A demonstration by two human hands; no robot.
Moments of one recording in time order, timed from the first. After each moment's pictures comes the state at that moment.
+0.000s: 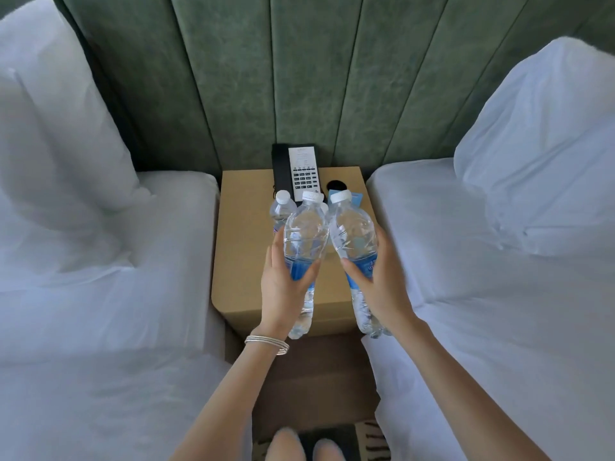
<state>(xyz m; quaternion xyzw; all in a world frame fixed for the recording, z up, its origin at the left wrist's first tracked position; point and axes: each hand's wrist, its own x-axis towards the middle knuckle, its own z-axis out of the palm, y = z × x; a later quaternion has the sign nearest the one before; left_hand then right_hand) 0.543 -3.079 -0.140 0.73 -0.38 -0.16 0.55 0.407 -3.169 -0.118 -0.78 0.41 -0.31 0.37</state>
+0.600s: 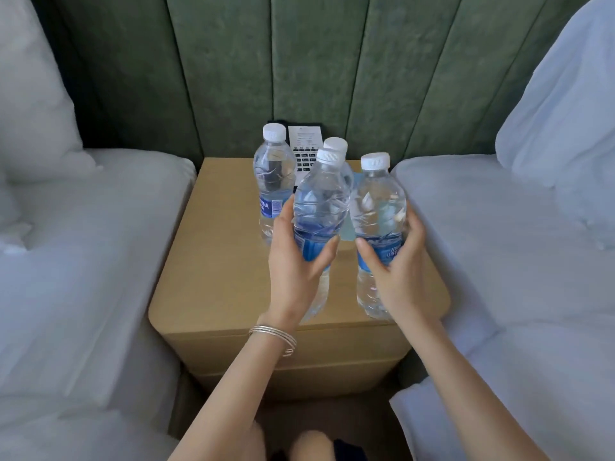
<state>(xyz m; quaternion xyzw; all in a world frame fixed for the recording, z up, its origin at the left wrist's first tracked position) 0.564 -3.167 -0.336 0.61 -0.43 -0.06 0.67 0.438 -3.244 -0.331 -0.75 0.30 -0.50 0.31</state>
